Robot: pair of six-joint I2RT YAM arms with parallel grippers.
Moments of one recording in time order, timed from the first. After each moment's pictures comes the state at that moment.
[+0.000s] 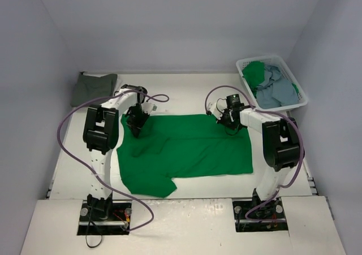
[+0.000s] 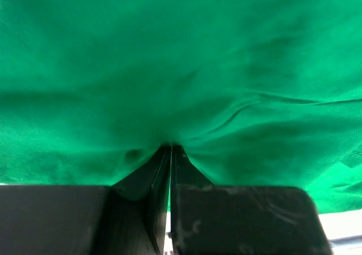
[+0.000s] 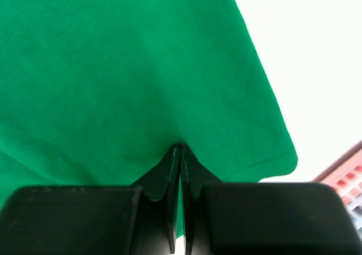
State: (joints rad) left arm -0.25 2.15 1.67 -1.15 0.08 0.23; right arm 0.23 1.81 1.04 -0.33 -0.06 -0.90
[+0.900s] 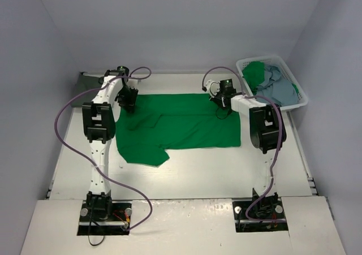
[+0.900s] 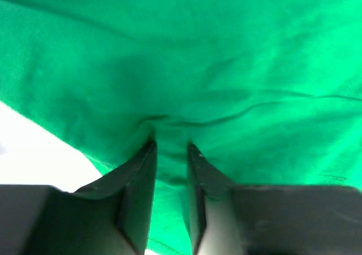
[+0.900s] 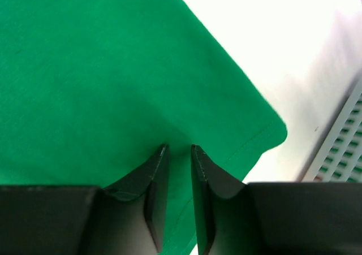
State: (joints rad) left arm -0.06 2.45 2.23 -1.13 0.17 0.16; right arm 0.23 2.14 1.44 -0.13 0.02 -0.72
